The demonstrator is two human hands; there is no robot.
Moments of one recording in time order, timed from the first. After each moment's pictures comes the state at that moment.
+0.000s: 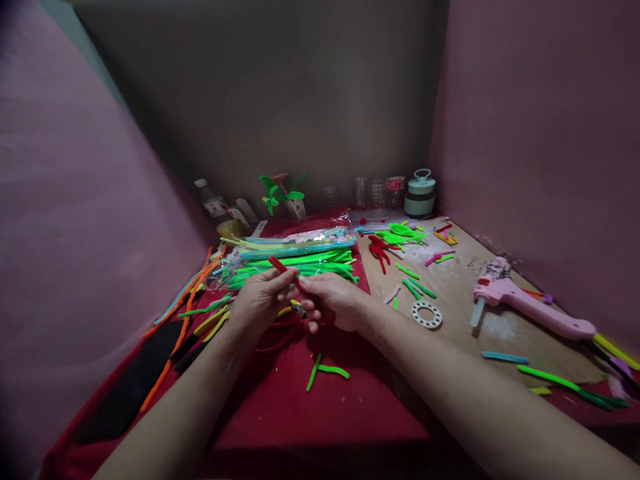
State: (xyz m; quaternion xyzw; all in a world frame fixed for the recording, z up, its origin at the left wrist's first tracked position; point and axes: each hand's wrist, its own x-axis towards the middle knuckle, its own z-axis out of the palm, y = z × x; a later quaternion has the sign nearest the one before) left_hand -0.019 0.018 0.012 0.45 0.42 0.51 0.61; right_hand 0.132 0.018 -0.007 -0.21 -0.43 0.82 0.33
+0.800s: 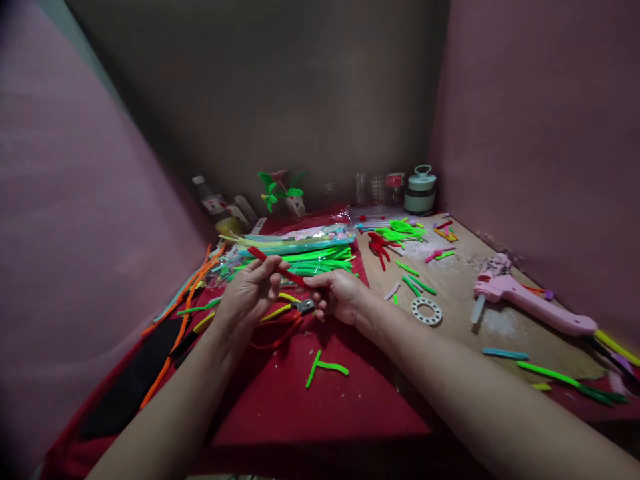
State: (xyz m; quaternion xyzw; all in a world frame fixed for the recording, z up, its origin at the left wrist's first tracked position) left_hand -0.024 0.022 0.025 0.36 0.37 0.60 0.62; right_hand 0.134 0.025 -0.008 -0.33 -0.33 0.82 0.35
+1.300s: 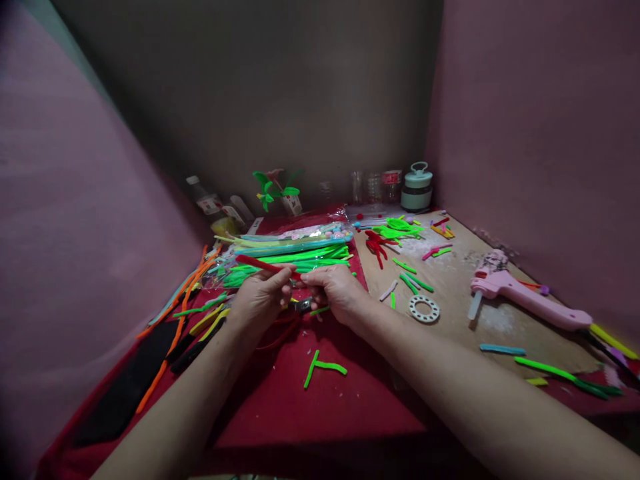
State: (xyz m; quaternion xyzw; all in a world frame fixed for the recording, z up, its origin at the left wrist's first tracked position) left_hand -0.013 0.017 0.003 0.42 0.43 0.55 0.58; right_hand 0.127 0.022 -0.011 -0.32 -0.41 0.70 0.48
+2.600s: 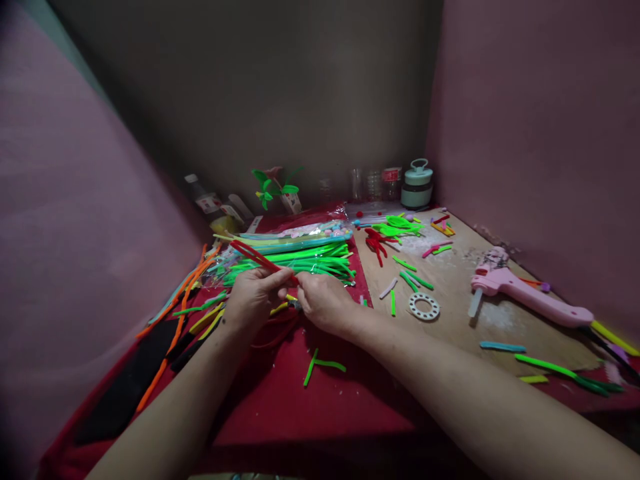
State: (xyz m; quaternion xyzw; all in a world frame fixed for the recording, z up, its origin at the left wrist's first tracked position) left_hand -0.022 0.017 0.009 0.48 0.52 0.48 0.52; right_hand 0.123 0.014 -0.014 -0.42 -0.80 0.24 0.35
